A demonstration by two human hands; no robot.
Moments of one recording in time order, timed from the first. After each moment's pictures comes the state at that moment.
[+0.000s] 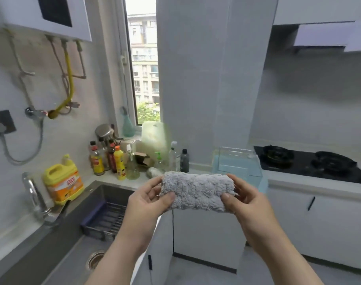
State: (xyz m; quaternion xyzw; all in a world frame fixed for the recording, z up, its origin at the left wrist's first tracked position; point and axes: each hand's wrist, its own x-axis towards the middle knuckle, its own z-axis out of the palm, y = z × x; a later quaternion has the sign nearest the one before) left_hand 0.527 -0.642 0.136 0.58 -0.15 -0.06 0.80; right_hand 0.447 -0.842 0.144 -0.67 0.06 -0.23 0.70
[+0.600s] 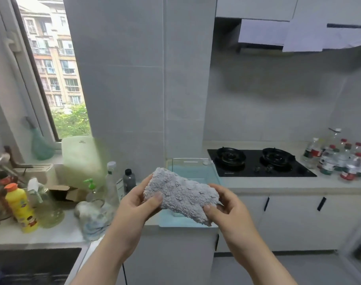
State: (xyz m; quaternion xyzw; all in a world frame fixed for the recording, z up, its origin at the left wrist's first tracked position) left_hand 0.705 -0.830 0.123 0.55 -0.28 -0.21 0.76; right_hand 0.576 -0.996 0.113 -0.65 0.15 -0.28 0.68
